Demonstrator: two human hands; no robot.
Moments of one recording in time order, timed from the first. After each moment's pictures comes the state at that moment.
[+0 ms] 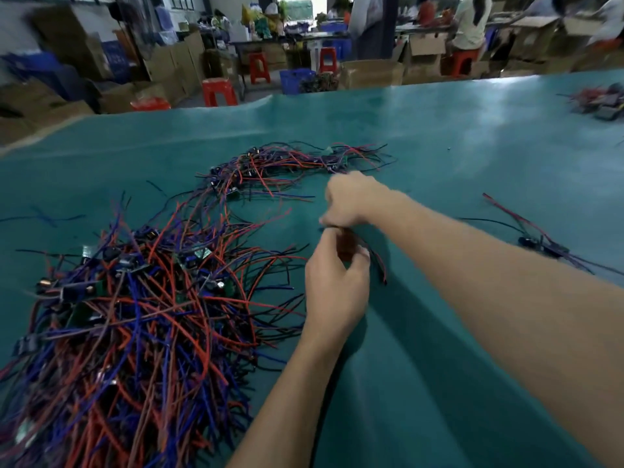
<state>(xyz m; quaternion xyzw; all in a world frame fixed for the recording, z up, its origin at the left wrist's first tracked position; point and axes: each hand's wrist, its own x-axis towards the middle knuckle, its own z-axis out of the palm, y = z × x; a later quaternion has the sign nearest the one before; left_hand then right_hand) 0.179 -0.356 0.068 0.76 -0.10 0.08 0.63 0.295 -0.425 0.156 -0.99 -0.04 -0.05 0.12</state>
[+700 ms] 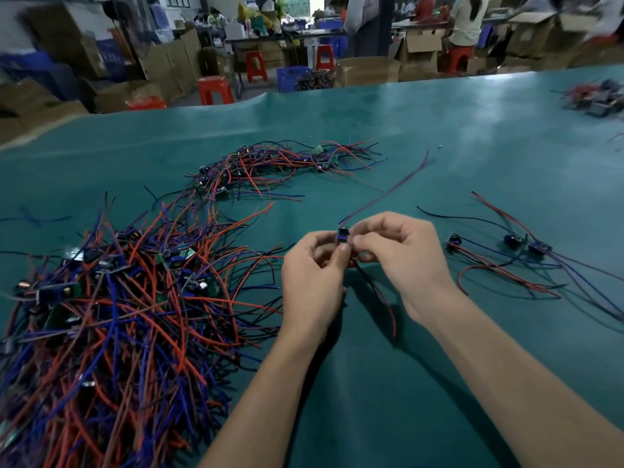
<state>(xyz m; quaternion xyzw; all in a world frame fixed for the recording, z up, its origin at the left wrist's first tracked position) 0.178 -0.354 0.068 0.70 -0.06 0.04 0.71 0.155 -0.472 0.099 -0.71 0.09 -0.17 0.68</state>
